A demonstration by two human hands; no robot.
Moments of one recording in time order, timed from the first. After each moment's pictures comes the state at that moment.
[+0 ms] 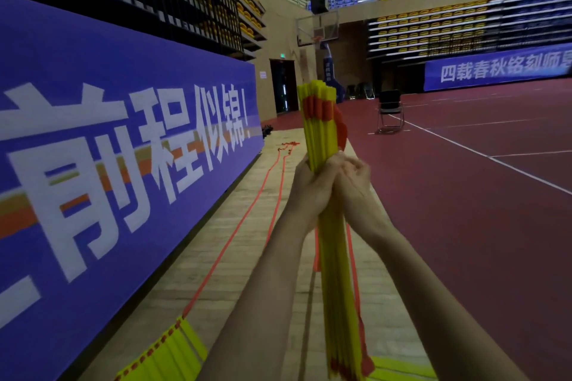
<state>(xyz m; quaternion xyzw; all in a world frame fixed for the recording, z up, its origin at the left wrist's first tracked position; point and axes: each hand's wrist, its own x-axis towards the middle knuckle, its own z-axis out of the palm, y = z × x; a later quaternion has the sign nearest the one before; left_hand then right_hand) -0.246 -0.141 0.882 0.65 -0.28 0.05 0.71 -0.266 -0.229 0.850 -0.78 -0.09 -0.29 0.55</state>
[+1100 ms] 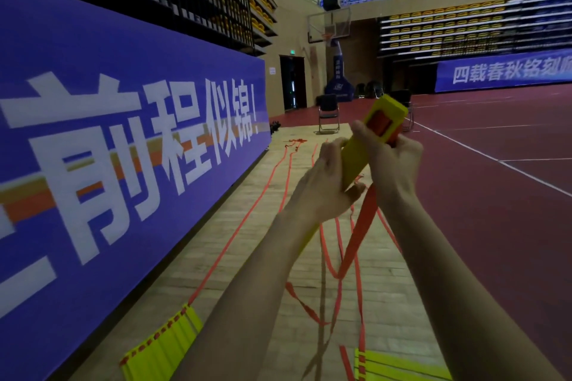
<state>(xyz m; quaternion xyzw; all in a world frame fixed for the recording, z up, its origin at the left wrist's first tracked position) -0.236 -0.126 0.875 0.85 -0.36 0.24 0.29 -0.292 -0.224 0.900 -0.60 -0.01 -0.43 0.67</state>
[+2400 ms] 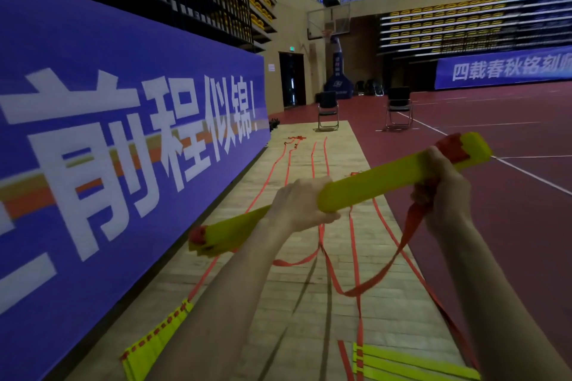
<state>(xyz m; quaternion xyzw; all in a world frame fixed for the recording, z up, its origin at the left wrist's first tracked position) -0.219 -0.092 0.847 0.90 -0.37 0.19 0.15 -0.305 -0.296 0.853 -0.48 0.08 -0.37 0.79</state>
